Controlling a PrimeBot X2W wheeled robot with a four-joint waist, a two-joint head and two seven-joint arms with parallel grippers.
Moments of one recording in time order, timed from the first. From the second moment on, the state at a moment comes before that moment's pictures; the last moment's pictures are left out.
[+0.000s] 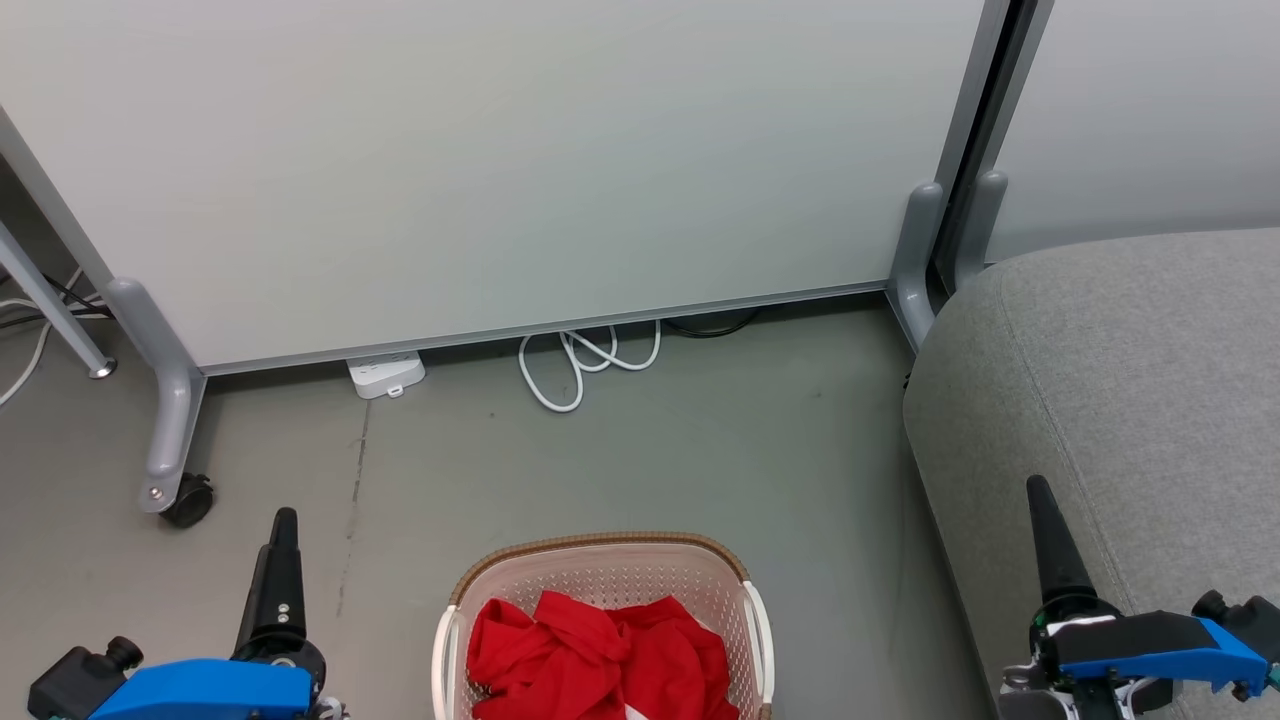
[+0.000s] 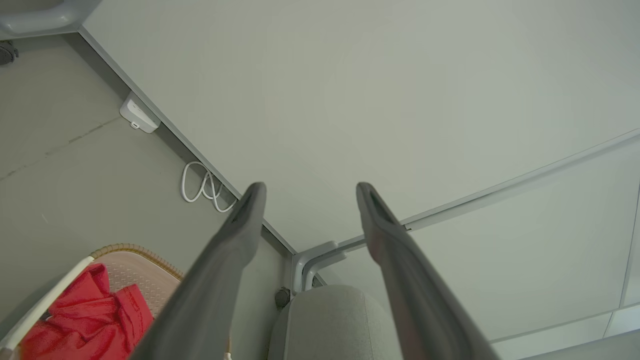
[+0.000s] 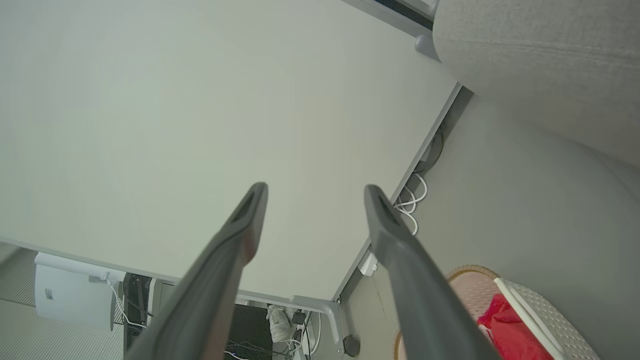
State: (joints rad) left arm -0.08 0.03 0.06 0.23 -1.14 -0.11 -0.01; right arm -0.07 -0.05 -0.05 0.24 1.19 0.13 -0.01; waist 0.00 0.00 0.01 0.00
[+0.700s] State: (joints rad) left arm -0.09 0.05 -0.01 0.22 -0.72 -0.08 -0.09; right arm -0.07 -0.05 0.03 0.24 0.80 0.13 -0.09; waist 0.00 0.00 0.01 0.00
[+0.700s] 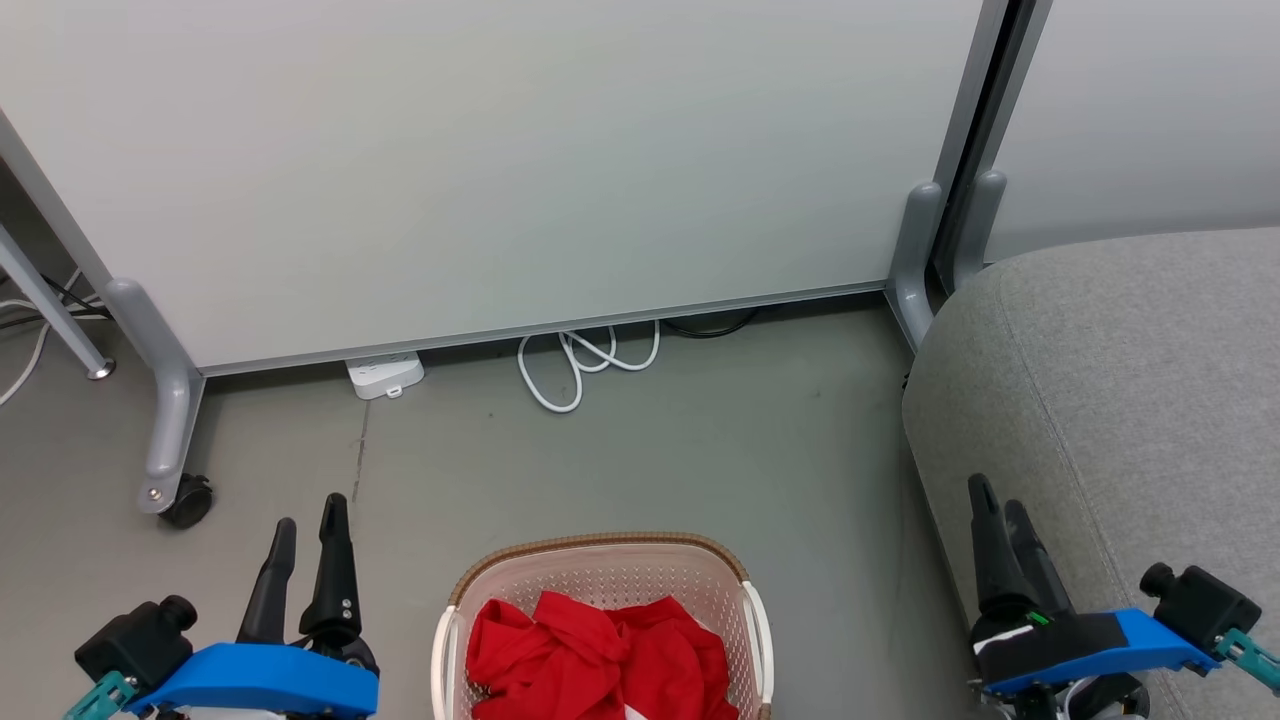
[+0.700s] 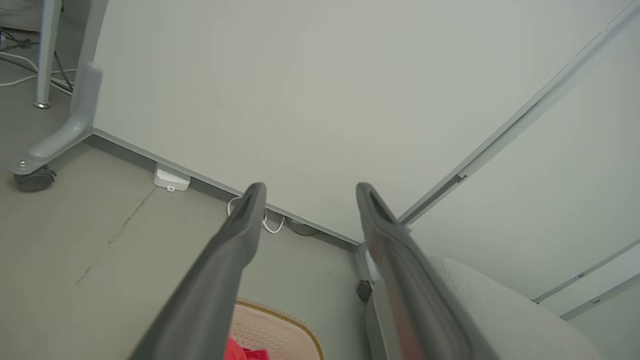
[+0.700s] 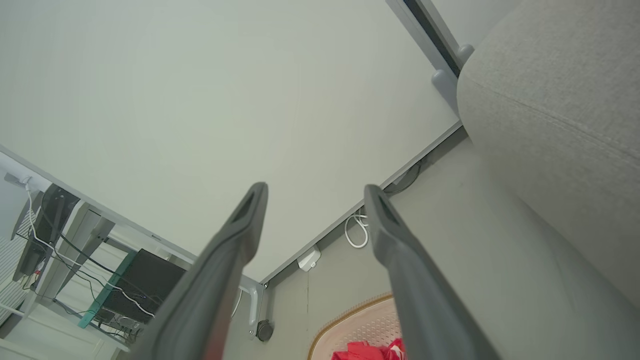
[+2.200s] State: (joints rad) left arm -0.12 0.06 -0.08 0.23 -0.25 -0.07 -0.21; right arm -0.09 -0.05 0.09 0.26 0.33 0.13 -0.21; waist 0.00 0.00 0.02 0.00
